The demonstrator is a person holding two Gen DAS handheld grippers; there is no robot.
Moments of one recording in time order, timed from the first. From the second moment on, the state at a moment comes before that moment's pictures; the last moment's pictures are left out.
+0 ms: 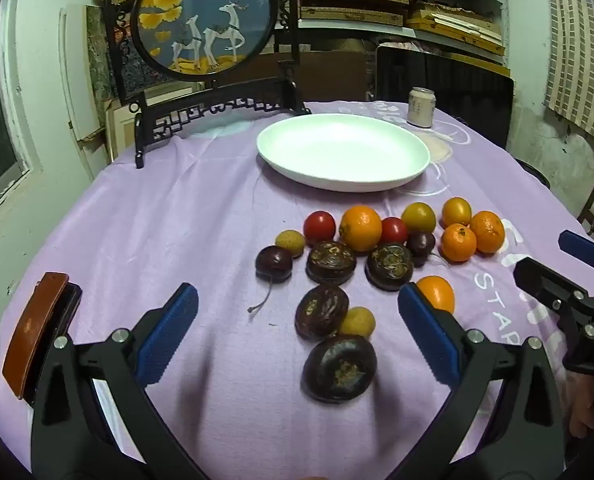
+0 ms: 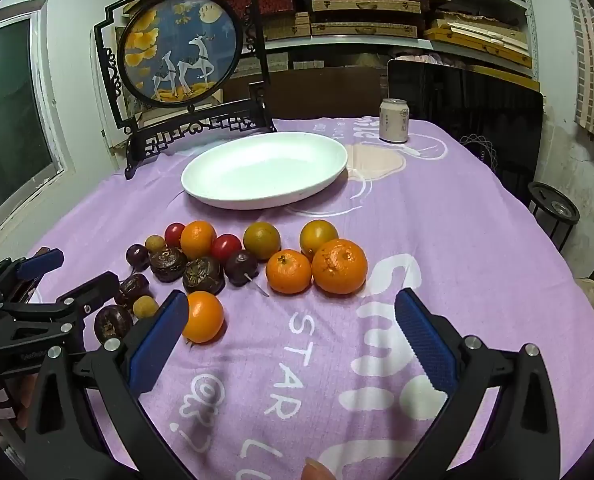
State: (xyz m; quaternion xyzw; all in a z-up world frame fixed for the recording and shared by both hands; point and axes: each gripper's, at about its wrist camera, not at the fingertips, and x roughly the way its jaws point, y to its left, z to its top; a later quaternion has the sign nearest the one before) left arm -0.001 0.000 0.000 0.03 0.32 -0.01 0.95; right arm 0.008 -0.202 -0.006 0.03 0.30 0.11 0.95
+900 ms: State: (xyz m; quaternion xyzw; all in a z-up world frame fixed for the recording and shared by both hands) left arm -0.003 0.004 0.004 0.03 0.32 0.00 0.95; right arm 0.008 -0.203 -0.007 0.03 0.31 0.11 0.95
